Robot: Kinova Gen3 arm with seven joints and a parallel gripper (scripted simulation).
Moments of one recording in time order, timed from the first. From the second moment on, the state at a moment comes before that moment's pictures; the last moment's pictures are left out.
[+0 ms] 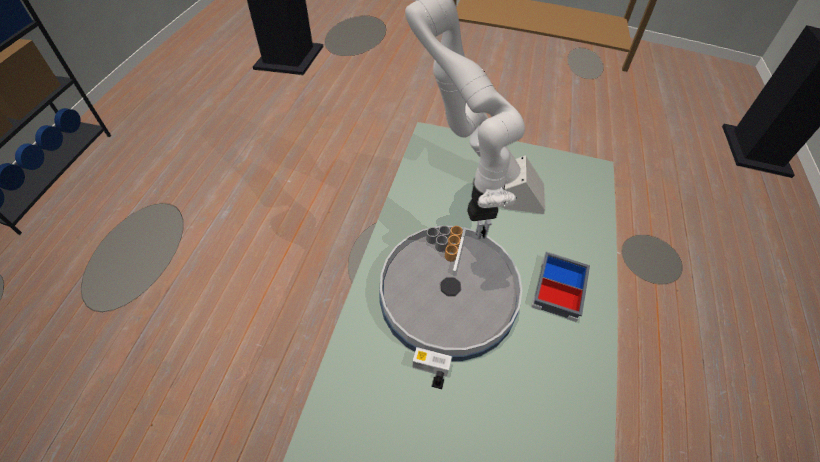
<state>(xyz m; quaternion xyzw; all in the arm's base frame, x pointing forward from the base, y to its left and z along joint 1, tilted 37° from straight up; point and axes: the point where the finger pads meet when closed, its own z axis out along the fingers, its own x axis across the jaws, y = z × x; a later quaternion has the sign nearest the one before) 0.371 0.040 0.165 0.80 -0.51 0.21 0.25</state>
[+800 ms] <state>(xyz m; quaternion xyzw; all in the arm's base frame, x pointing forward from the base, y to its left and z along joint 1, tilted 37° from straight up) 0.360 -0.039 0.146 0.94 -0.14 0.08 0.31</state>
